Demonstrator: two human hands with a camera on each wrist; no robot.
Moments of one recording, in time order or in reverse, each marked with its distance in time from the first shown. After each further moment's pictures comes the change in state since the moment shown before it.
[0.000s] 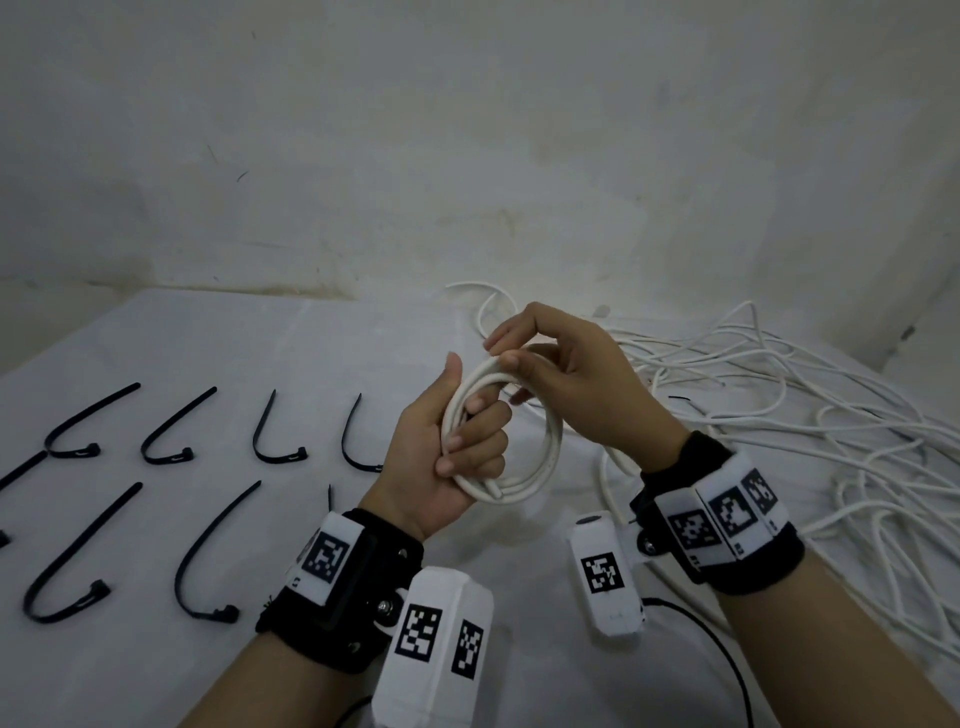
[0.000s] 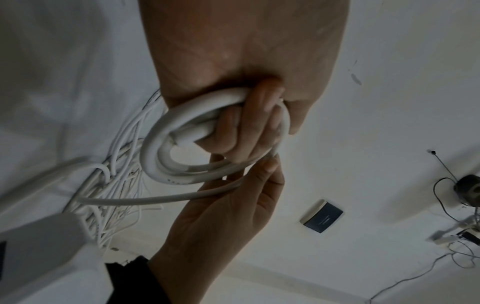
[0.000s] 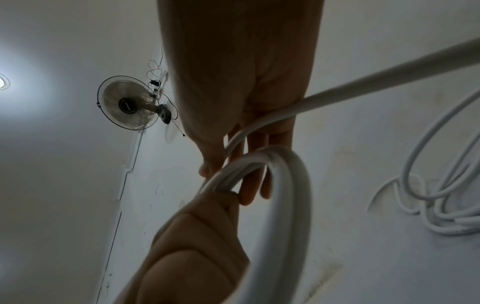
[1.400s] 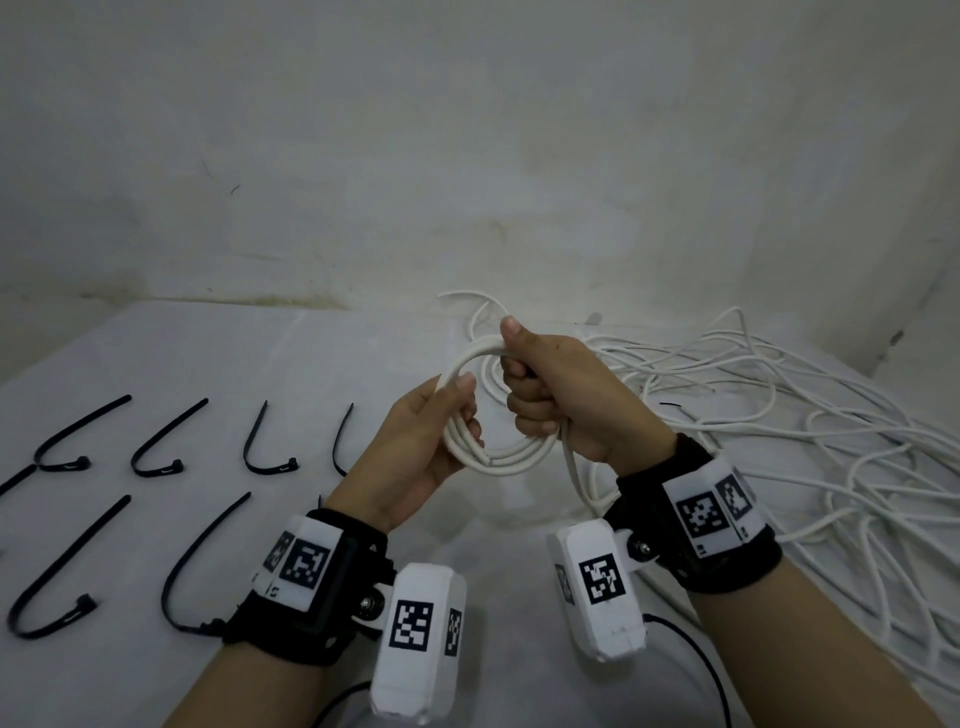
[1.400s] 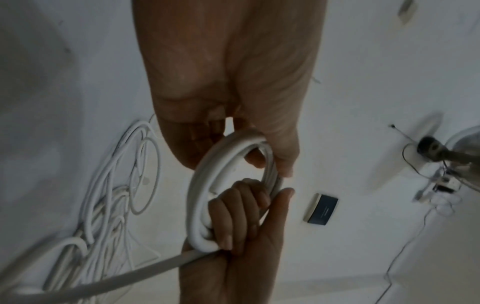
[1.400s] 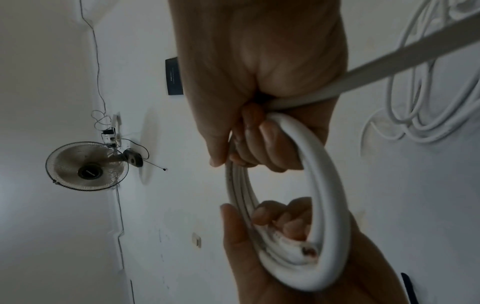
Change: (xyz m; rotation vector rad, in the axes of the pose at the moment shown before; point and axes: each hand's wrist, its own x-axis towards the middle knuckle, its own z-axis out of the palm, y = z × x) left_hand 0.003 0.006 0.002 0.521 0.330 0.211; right_hand 0.004 -0.018 0.003 0.499 0.005 0.495
